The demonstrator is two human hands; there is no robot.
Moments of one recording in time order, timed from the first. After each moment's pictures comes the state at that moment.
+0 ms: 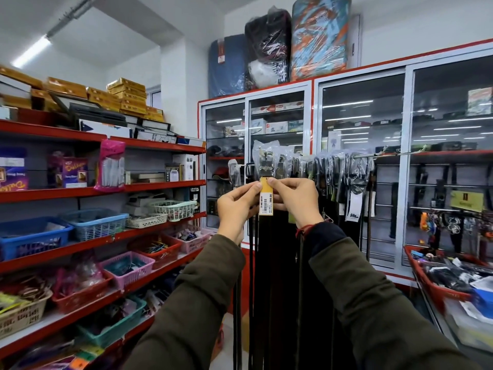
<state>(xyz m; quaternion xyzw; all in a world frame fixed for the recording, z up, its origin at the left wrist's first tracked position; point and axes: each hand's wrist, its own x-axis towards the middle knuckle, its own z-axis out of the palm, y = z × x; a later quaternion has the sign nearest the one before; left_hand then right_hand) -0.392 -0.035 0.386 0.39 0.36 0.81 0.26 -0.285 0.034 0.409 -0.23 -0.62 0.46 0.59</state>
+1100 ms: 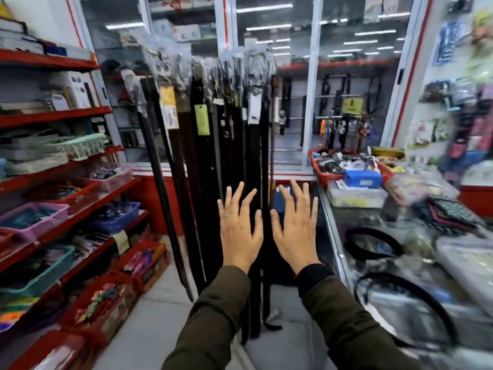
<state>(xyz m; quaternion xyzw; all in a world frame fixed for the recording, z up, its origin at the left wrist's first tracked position) -0.214 -0.049 0.147 0.64 0.57 0.51 -0.10 -0.083 -0.028 0.152 -0.52 -0.72 -0.06 0.45</state>
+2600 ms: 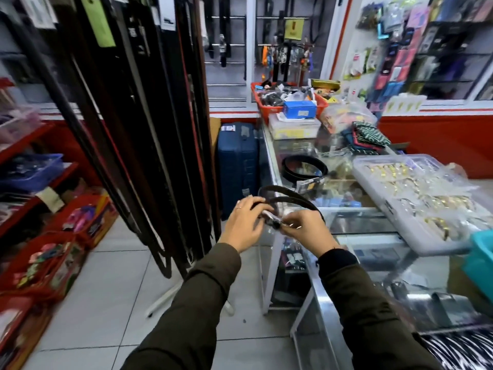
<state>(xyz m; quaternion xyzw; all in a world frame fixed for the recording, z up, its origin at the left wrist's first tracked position) -0.103 -0.089 0.020 0.83 0.46 0.31 0.10 0.088 -0.123 0.053 -0.63 -0.70 0.20 0.26</state>
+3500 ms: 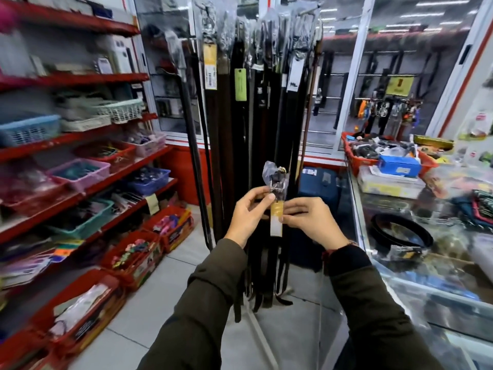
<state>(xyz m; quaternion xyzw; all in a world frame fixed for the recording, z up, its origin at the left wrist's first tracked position) -0.250 -0.095 0.135 0.49 0.45 0.64 0.39 -0.081 -0.060 0.151 -0.40 -0.73 0.40 0.39</state>
